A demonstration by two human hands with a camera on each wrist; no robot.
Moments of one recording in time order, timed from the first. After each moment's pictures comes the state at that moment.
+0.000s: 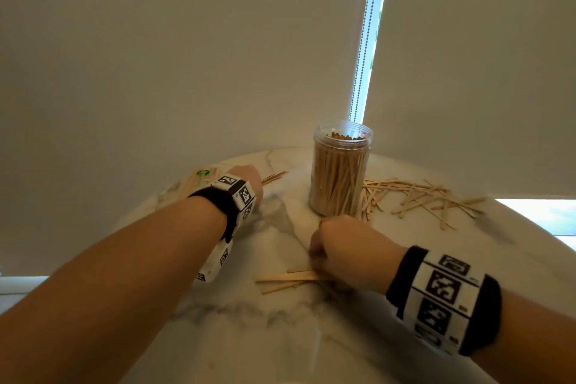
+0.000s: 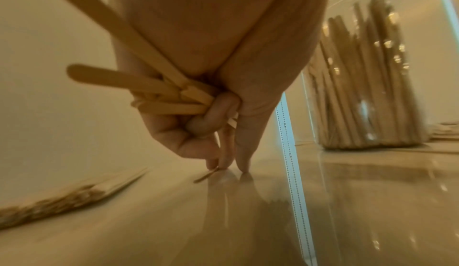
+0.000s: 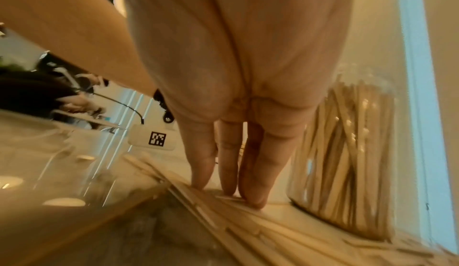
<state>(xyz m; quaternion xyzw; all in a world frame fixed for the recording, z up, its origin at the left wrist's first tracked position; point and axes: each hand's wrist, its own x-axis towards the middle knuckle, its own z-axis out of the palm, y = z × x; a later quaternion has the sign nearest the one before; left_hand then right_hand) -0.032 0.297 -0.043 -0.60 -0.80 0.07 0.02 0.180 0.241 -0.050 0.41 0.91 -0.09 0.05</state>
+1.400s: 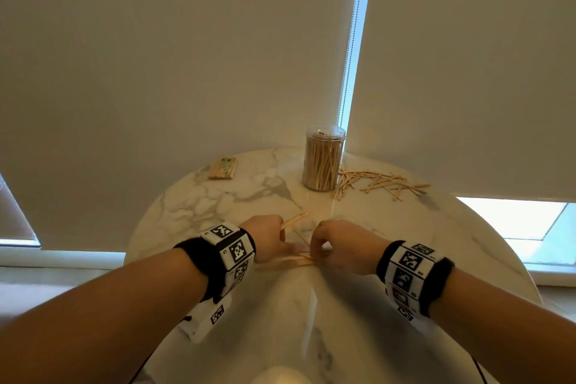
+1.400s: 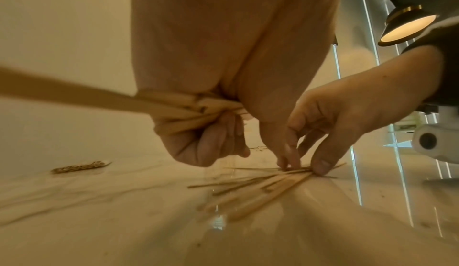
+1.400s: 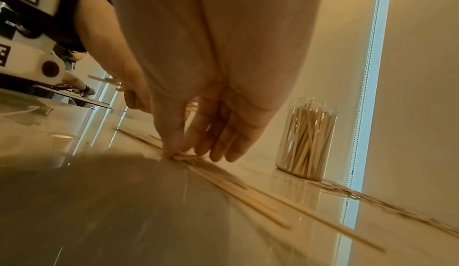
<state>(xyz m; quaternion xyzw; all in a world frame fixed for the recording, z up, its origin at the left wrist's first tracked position) 0.057 0.067 -0.045 -0.66 -0.73 -0.04 -0.16 0.247 0.115 -0.043 0.36 0.92 -0.13 0.01</state>
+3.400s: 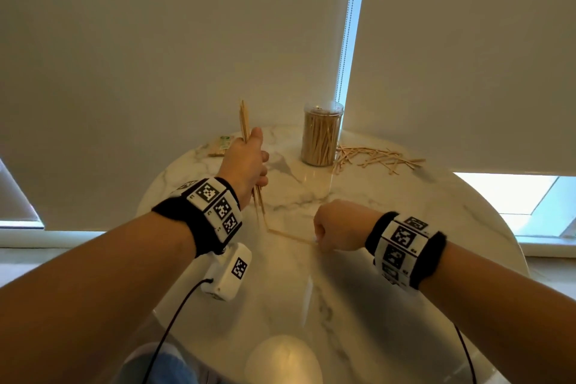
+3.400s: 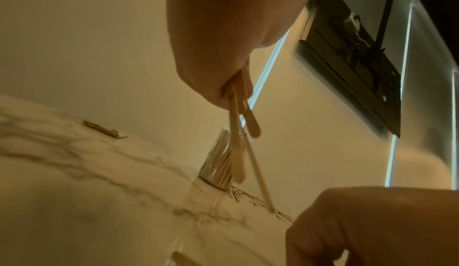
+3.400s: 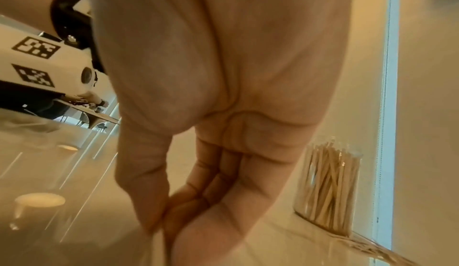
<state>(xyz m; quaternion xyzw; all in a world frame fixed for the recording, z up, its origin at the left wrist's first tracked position) 0.051 0.061 0.001 -0.35 -0.55 -0.65 -0.39 0.236 0.076 -0.031 0.42 0.90 -0.05 0.15</state>
